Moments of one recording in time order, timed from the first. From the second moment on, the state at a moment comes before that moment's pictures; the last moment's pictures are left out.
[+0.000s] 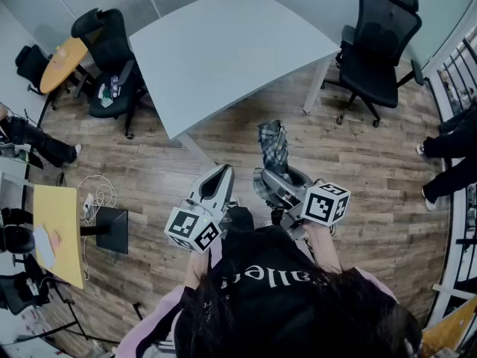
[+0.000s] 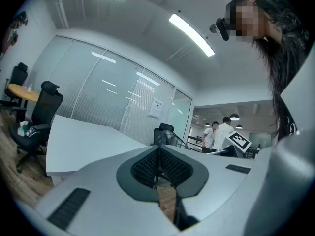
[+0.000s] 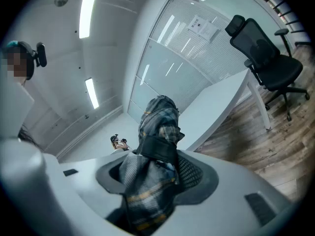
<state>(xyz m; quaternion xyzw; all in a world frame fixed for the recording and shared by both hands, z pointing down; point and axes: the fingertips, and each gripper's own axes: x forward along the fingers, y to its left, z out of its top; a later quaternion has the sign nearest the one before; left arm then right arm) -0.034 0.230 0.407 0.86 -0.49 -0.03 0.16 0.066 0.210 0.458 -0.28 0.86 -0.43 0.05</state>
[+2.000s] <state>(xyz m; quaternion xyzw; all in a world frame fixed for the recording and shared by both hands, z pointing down) -0.081 0.021 0.413 0.87 -0.47 -0.03 0.17 0.054 0.015 0.477 -0.36 0.84 -0.41 0.00</state>
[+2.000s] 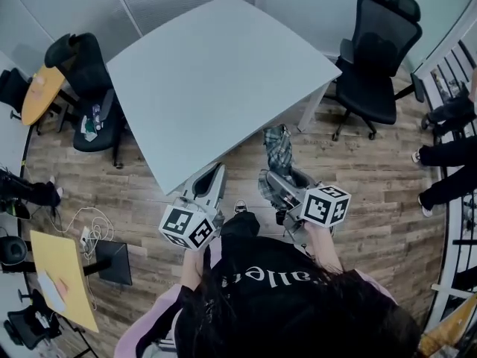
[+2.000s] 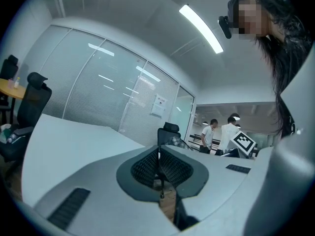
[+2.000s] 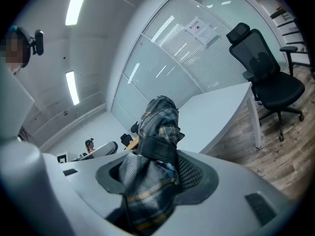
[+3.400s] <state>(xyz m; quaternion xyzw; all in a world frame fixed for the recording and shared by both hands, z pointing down) -0.156 -0.138 0.446 0.83 -0.52 -0.02 0.19 0.005 -0.183 0.509 -0.35 0.84 -0.40 -0.07</state>
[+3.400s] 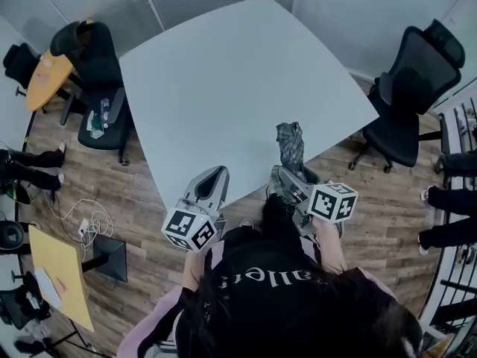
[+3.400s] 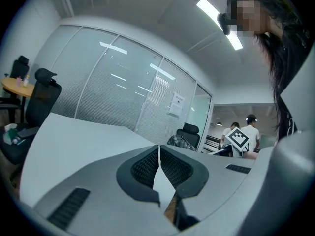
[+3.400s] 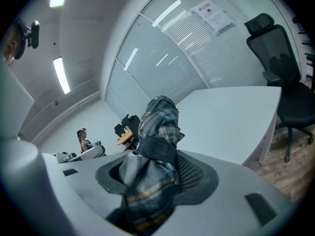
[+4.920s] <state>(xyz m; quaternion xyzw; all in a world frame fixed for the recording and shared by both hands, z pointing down) -0.158 -0.255 0.451 0.70 -0.69 0.00 0.18 -0.121 -0.511 0.659 -0.20 0.88 -0.33 -0.29</state>
